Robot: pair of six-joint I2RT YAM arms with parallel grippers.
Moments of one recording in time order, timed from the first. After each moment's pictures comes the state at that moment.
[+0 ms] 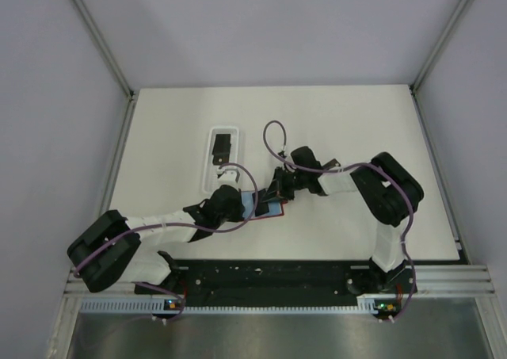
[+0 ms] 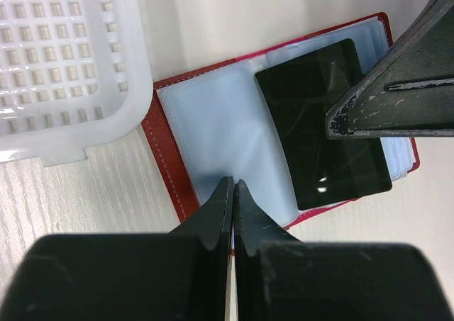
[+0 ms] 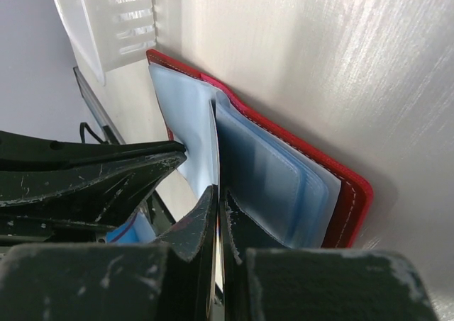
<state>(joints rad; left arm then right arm) -0.82 1.30 0.42 0.16 -0.25 -0.63 0.61 1.89 0.87 0.24 -0.66 0.84</state>
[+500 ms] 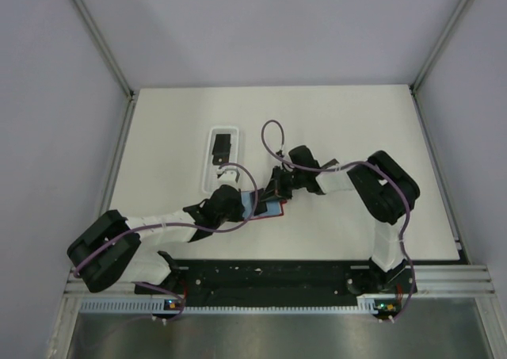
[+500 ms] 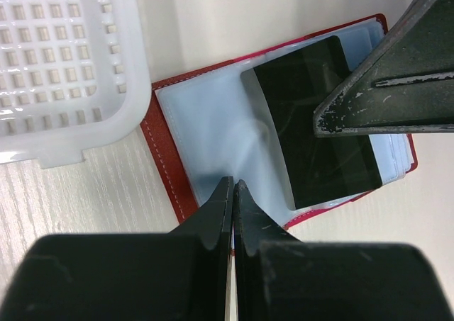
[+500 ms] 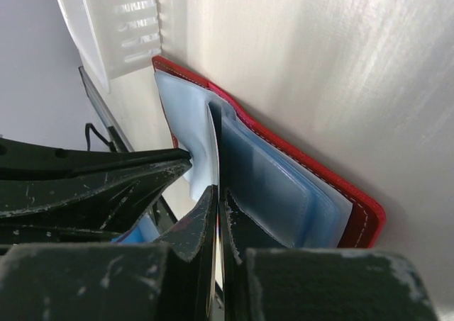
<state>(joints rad) -0.82 1.30 0.42 0.16 -0.25 -0.63 0.62 1.92 0.89 0.25 -0.68 0.85</state>
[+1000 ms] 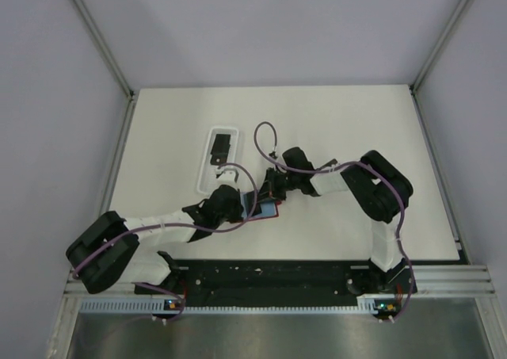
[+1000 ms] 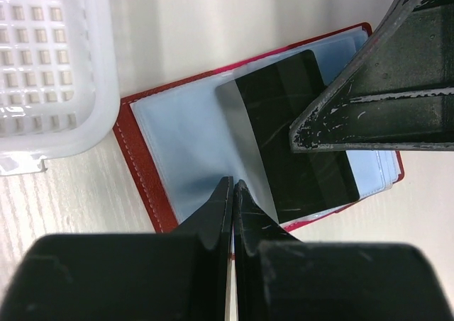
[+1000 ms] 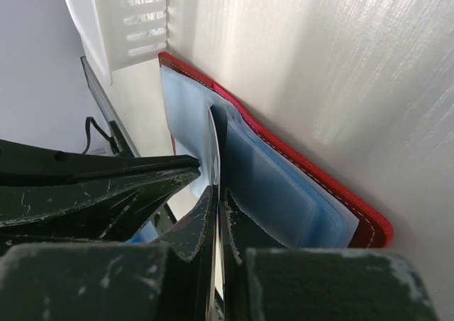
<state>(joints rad) -0.81 1.30 0.42 0.15 -0.25 -0.63 0.66 1.97 0.93 0.30 -0.68 0.86</state>
